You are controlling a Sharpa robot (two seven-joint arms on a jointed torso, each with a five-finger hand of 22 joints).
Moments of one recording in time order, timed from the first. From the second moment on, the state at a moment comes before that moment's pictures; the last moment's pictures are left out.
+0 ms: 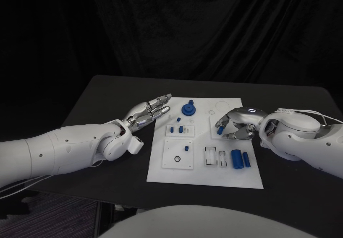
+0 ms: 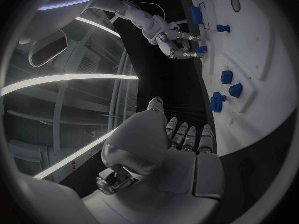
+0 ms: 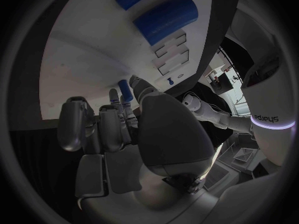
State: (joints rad) left arm 1.07 -0.85 -0.21 1.38 -0.29 -0.07 0.68; left_hand 1.47 0.27 -0.27 0.29 0.43 0.22 0.00 0.03 0.03 0.01 0.06 0.16 0.02 0.00 0.05 0.00 0.00 0.14 0.02 0.13 0.01 0.05; right arm 1.28 -0.83 -0.25 1.55 -1.55 -0.15 -0.04; right_hand 1.47 -0.07 0.20 0.12 0.24 0.78 0.13 0.07 0.15 0.86 0.13 0.29 0.07 1.47 0.05 1.39 1.24 0.08 1.46 0.15 1.26 1.31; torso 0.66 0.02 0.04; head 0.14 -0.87
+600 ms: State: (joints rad) left arm 1.07 -0.85 -0.21 1.38 -0.29 -0.07 0.68; left_hand 1.47 0.27 -0.26 0.29 0.43 0.22 0.00 0.03 0.03 0.01 0.07 0.16 0.02 0.00 0.05 0.00 0.00 0.14 0.01 0.14 0.01 0.05; right arm 1.27 -0.82 -0.25 1.54 -1.55 -0.18 -0.03; right_hand 1.51 -0.06 0.26 0.10 0.20 0.92 0.16 0.14 0.18 0.98 0.11 0.28 0.07 1.47 0.03 1.36 1.22 0.08 1.44 0.13 1.23 1.31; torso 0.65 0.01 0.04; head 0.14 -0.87
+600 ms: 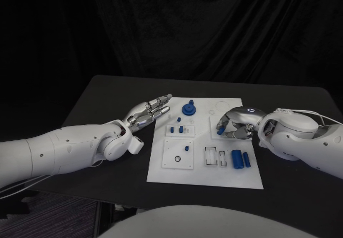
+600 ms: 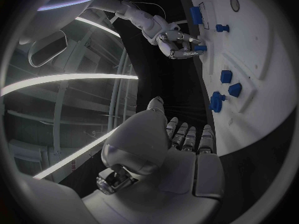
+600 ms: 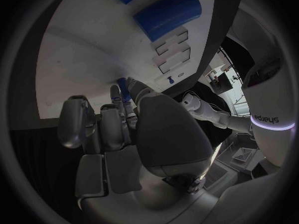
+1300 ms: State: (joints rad) left arm 1.07 -0.85 -0.21 1.38 -0.29 -0.07 0.68; left_hand 1.48 0.28 -0.26 0.28 0.43 0.23 0.01 0.03 0.03 0.01 0.07 0.17 0.02 0.00 0.05 0.00 0.00 0.16 0.01 0.14 0.01 0.05; right arm 1.27 -0.83 -0.25 1.54 -1.55 -0.26 -0.01; right_hand 1.52 -0.06 0.29 0.10 0.19 1.04 0.14 0.20 0.22 1.10 0.07 0.29 0.09 1.47 0.00 1.33 1.18 0.08 1.43 0.11 1.20 1.31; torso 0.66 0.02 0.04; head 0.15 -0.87
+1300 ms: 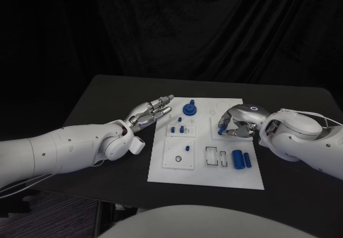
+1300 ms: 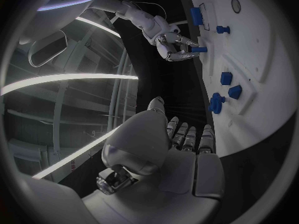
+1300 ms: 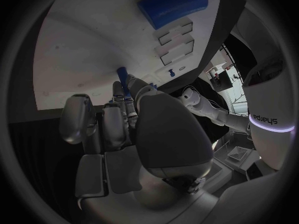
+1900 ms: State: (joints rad) left arm 1.07 -0.85 -0.21 1.38 -0.29 -0.07 0.68; left_hand 1.48 0.28 -0.26 0.29 0.43 0.23 0.02 0.03 0.03 0.01 0.07 0.17 0.02 0.00 0.05 0.00 0.00 0.16 0.01 0.14 0.01 0.05; right arm 1.35 -0.91 -0.25 1.75 -1.57 -0.33 0.00; right_hand 1.53 -0.07 0.29 0.09 0.19 1.06 0.14 0.20 0.22 1.16 0.05 0.28 0.09 1.47 -0.02 1.33 1.19 0.08 1.44 0.09 1.20 1.31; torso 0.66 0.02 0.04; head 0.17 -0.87
